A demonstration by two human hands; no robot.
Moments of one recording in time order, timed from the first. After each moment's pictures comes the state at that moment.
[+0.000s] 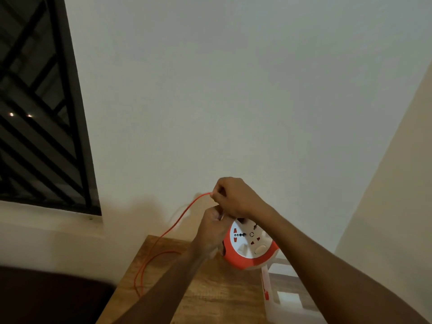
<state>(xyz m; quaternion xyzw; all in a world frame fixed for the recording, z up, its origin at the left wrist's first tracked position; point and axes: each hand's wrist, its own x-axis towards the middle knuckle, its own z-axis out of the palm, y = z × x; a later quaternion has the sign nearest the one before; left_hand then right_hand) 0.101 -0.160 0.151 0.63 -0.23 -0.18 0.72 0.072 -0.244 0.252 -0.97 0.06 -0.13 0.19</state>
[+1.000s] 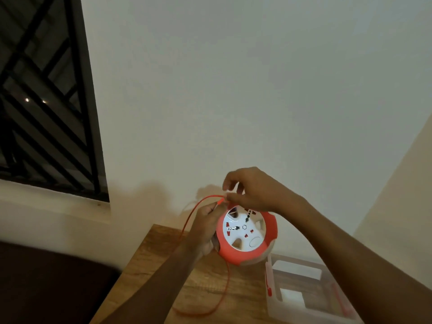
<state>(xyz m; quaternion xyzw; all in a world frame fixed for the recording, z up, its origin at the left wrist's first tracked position) 0.109 -0.142 0.140 0.53 -0.17 -0.25 0.80 0.048 -0.257 0.277 -0.99 -0.06 -0.09 0.10</state>
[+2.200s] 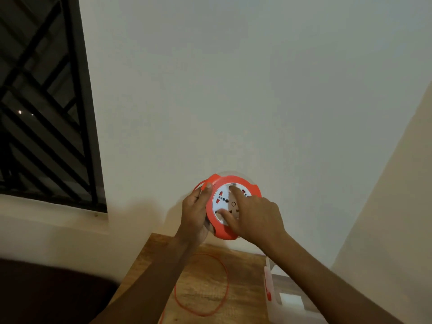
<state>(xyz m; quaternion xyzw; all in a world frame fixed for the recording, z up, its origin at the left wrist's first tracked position) 0.127 -0.129 0.169 0.48 -0.17 -0.15 0.85 0.021 -0.231 0.227 -0.97 0.12 -0.20 -0.05</state>
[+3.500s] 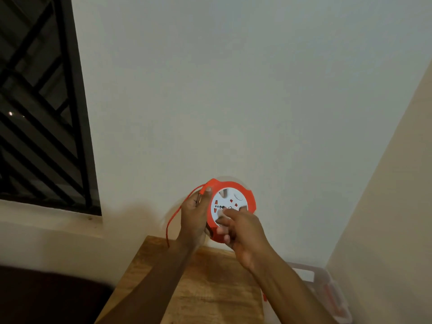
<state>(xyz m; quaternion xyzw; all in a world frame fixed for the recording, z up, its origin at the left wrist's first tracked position) 0.118 -0.139 0.168 0.53 -0.17 -0.09 0.82 0.013 -0.203 0.213 -0.57 0.26 -0.16 0.76</state>
